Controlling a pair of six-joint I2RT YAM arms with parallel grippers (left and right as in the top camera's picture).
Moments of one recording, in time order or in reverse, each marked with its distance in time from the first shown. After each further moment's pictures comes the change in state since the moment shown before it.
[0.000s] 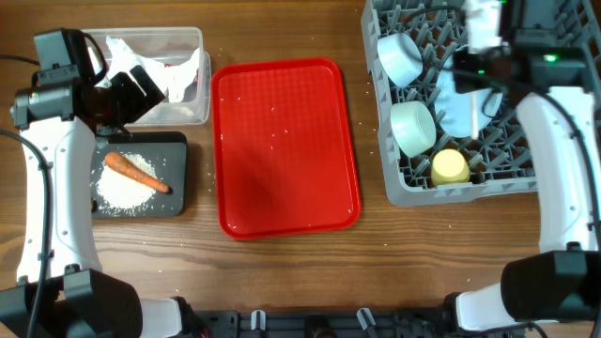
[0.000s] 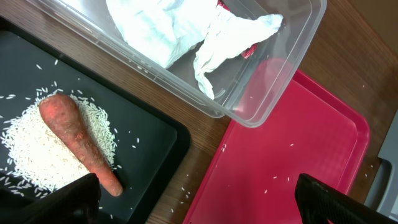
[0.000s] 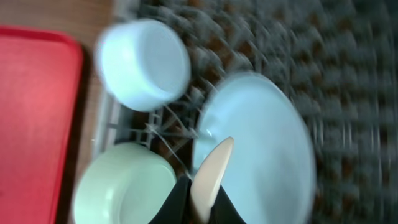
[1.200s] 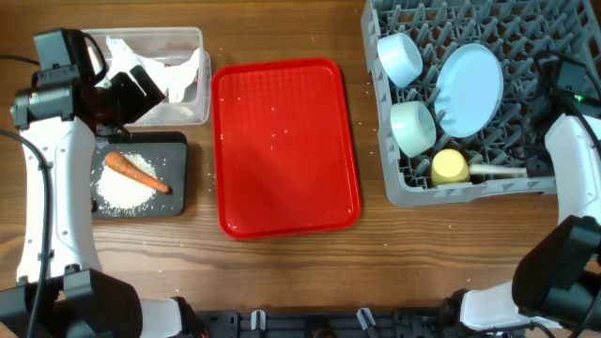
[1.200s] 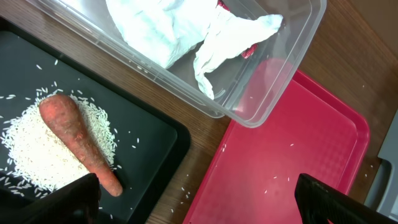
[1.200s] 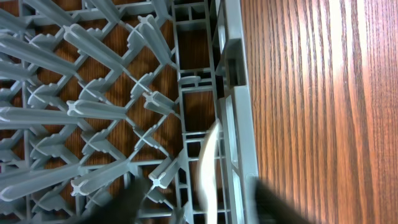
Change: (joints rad) left arm 0.000 0.000 0.000 0.000 0.000 0.000; right arm -0.278 0.005 -0.369 -0.011 0.491 1.409
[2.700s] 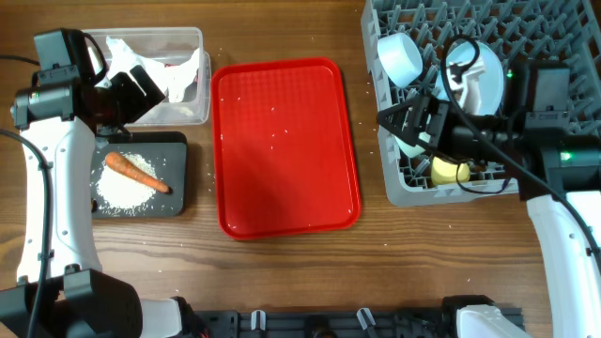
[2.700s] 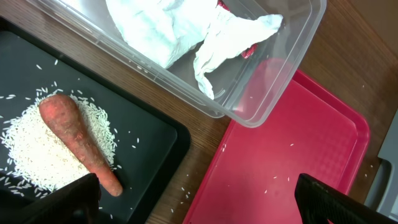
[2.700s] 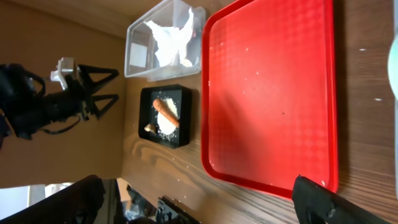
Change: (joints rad) left arm 0.000 0.000 0.000 0.000 0.000 0.000; right arm 0.363 -0.422 0.058 -0.027 -1.242 -0.782
